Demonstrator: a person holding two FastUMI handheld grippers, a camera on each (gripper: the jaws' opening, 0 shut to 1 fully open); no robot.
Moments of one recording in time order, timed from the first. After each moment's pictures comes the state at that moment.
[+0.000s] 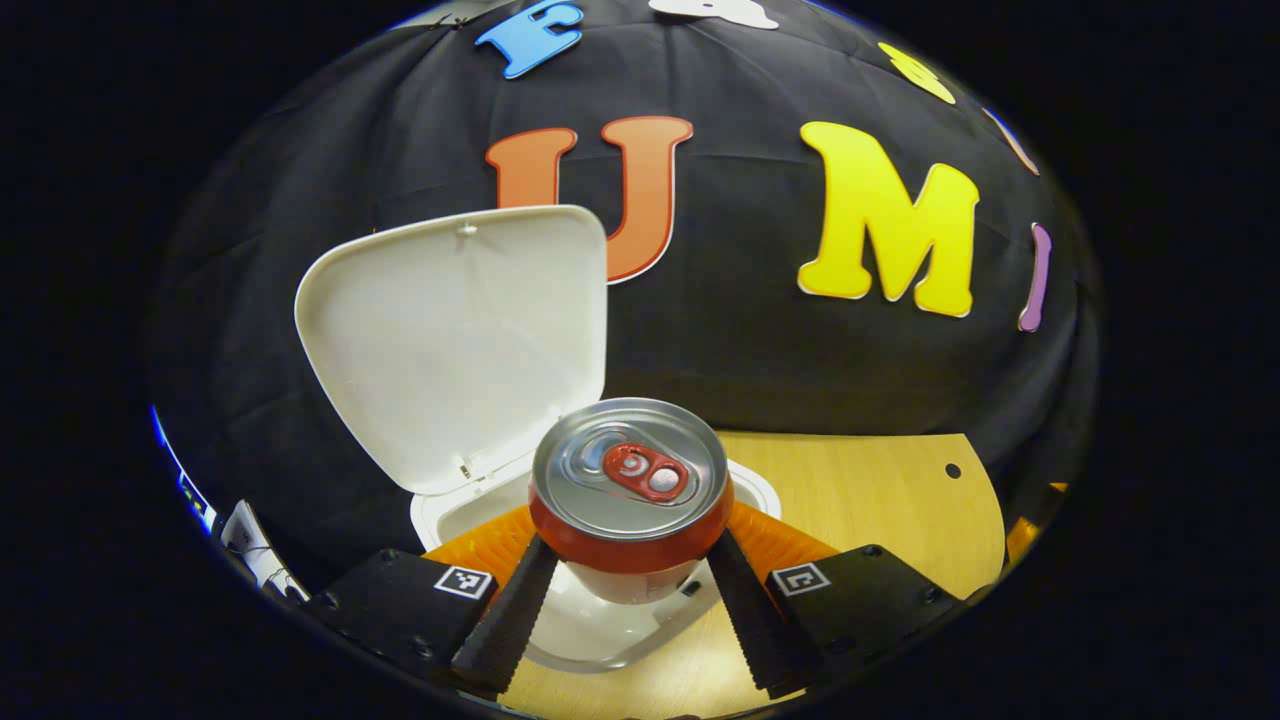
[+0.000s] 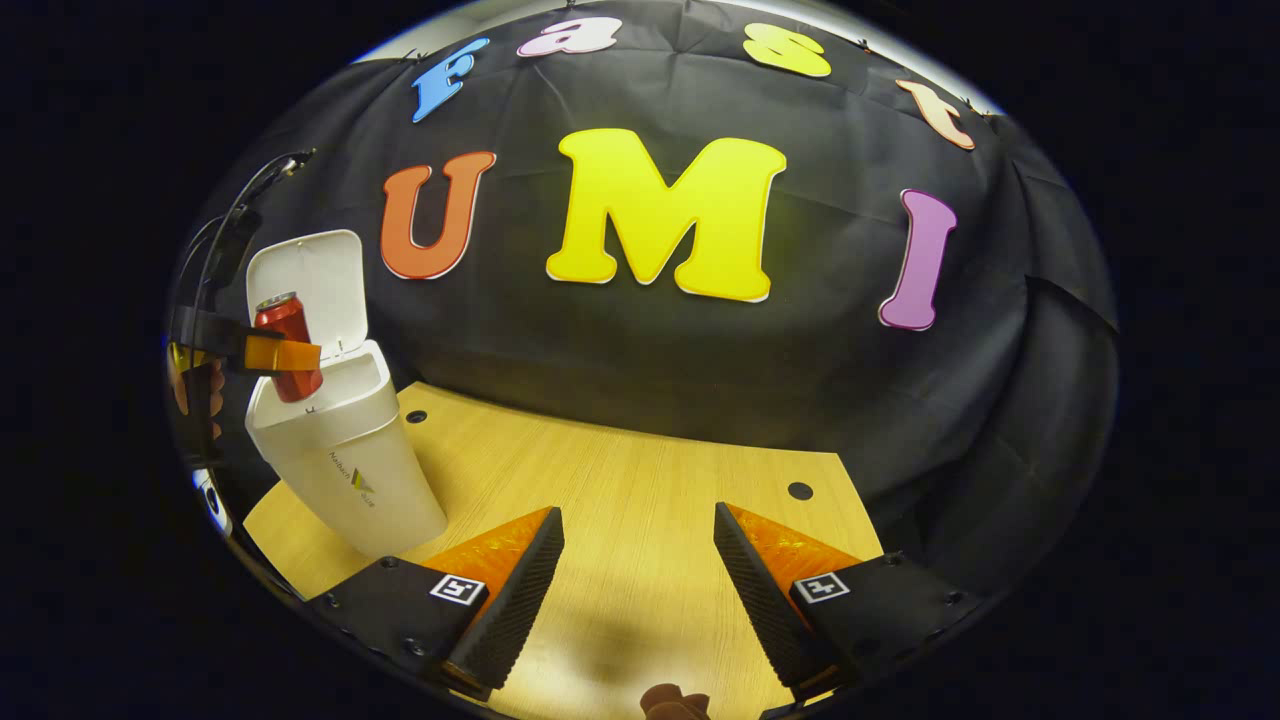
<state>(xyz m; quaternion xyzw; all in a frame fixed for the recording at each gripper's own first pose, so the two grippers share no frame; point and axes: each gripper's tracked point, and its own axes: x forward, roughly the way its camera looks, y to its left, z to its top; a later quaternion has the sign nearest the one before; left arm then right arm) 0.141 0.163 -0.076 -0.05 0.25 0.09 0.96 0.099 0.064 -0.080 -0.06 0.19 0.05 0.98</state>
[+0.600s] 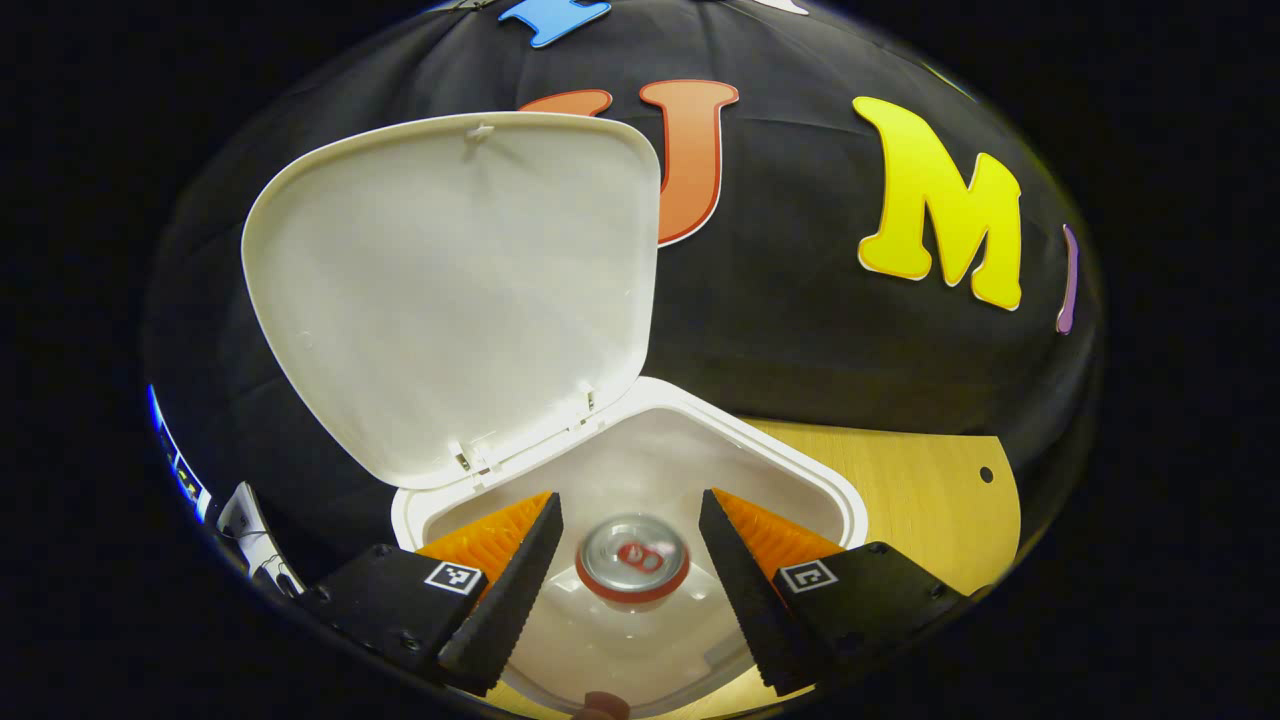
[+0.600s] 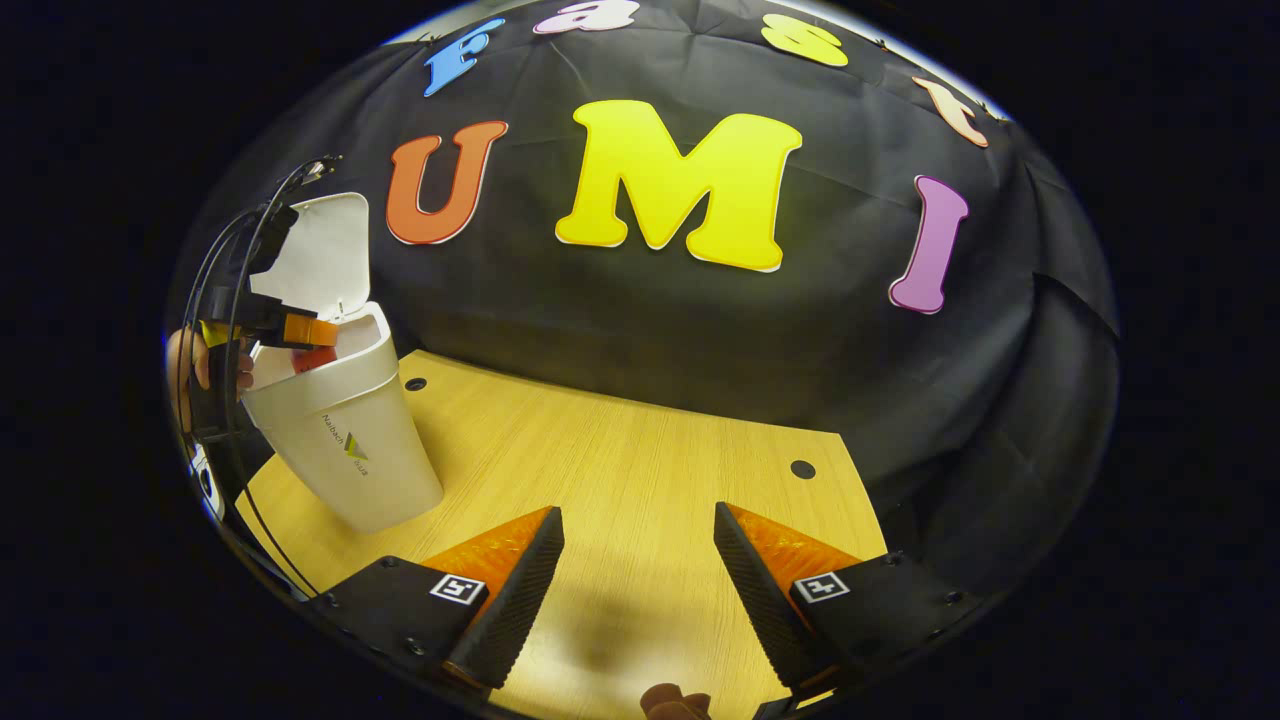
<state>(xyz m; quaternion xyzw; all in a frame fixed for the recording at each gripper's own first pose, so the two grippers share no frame) 0.160 0.182 -0.108 -0.05 0.27 0.12 0.95 0.098 0.058 -0.101 -0.07 0.21 0.04 0.97</state>
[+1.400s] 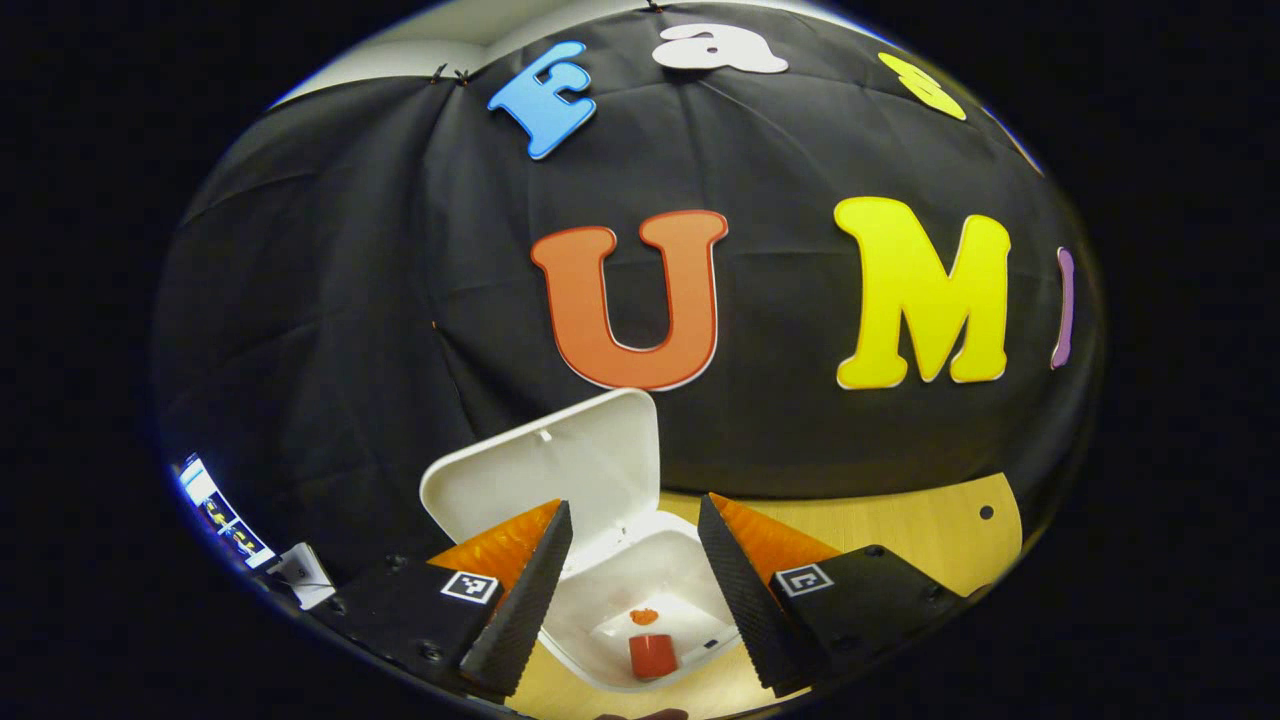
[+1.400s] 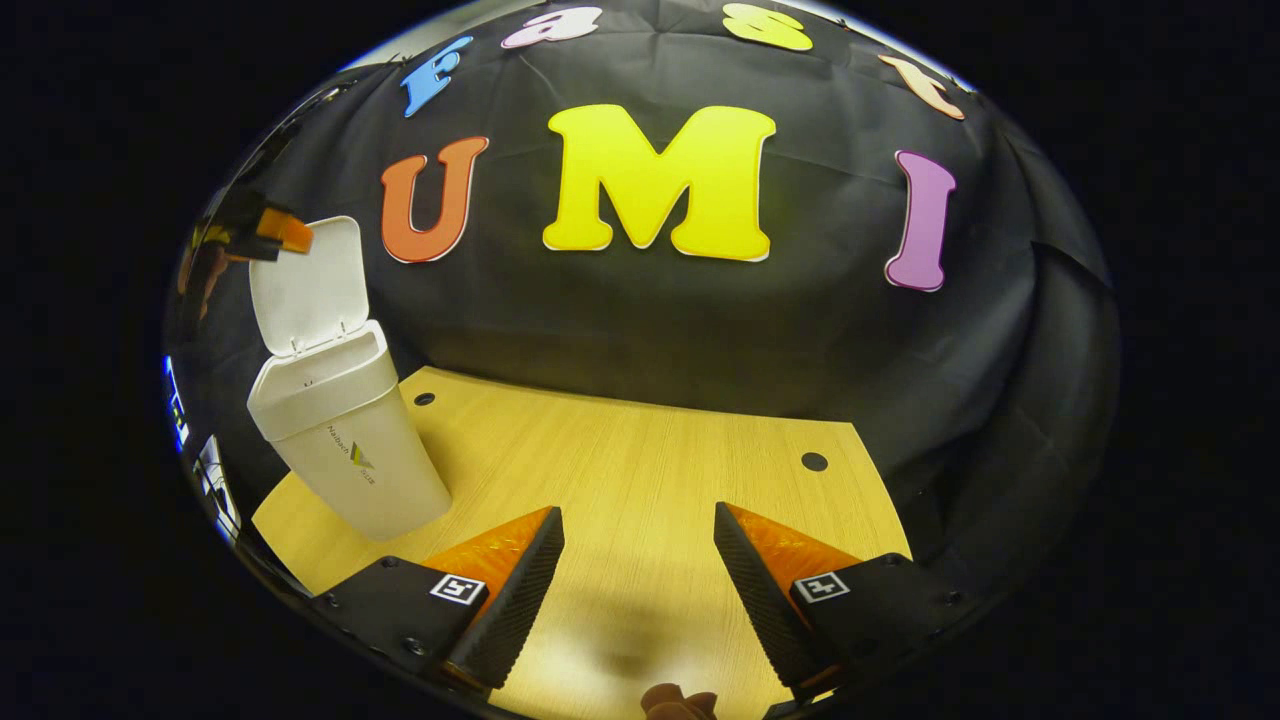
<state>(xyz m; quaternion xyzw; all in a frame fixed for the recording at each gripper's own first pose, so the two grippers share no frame) 0.154 0.187 0.070 0.01 0.15 0.17 0.97 0.100 0.030 -0.109 -0.03 0.21 0.05 0.98</state>
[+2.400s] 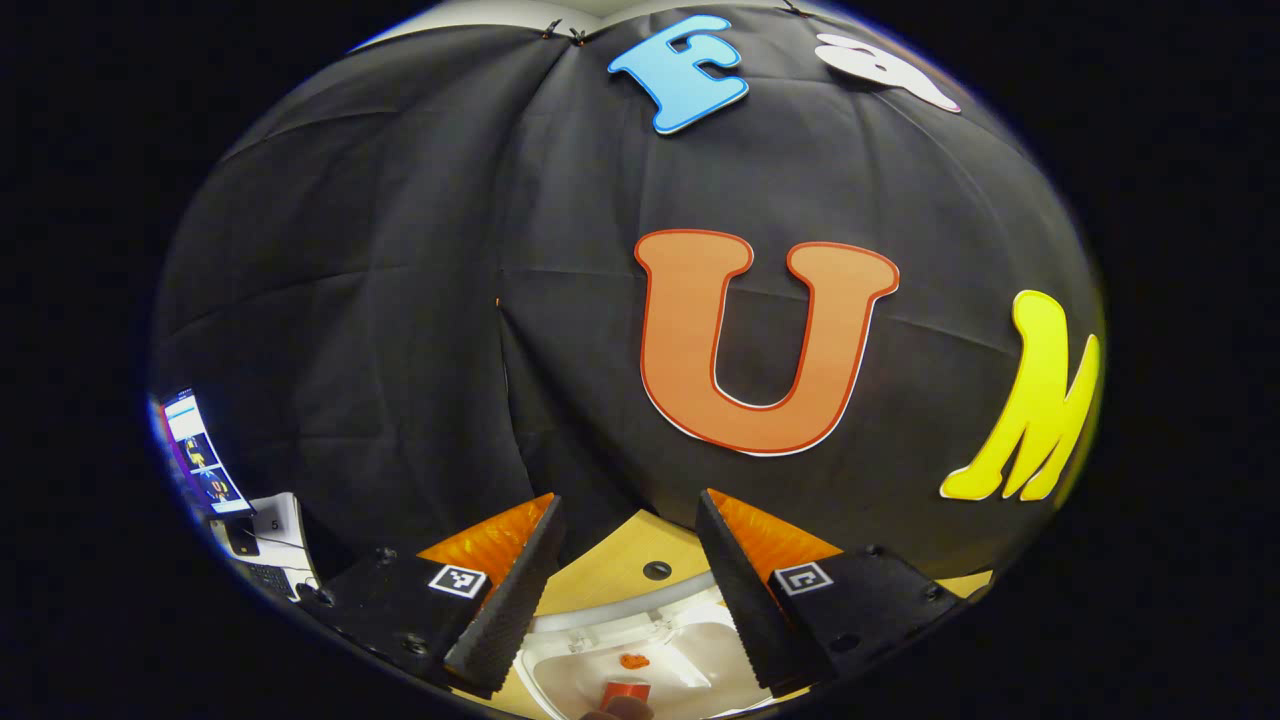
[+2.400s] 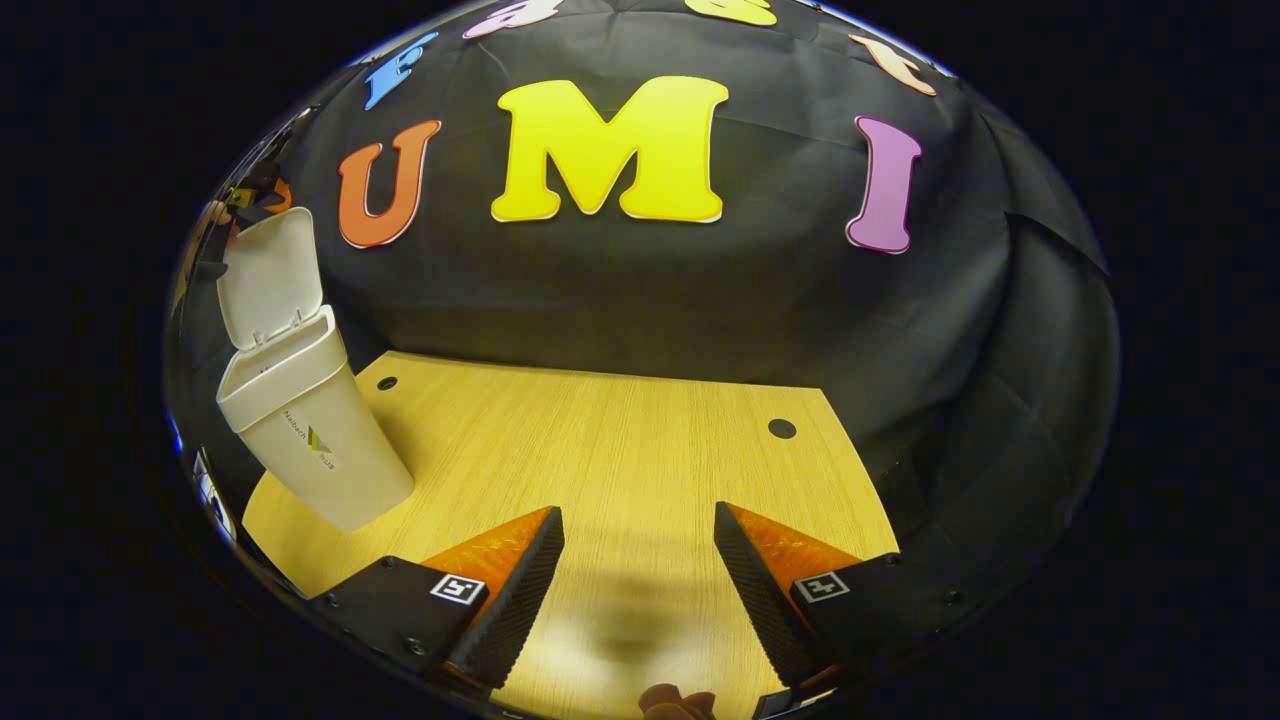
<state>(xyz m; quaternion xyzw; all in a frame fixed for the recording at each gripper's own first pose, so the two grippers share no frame) 0.229 0.286 0.067 -0.10 0.15 0.27 0.94 0.100 -0.001 -0.132 -0.03 0.25 0.01 0.97</state>
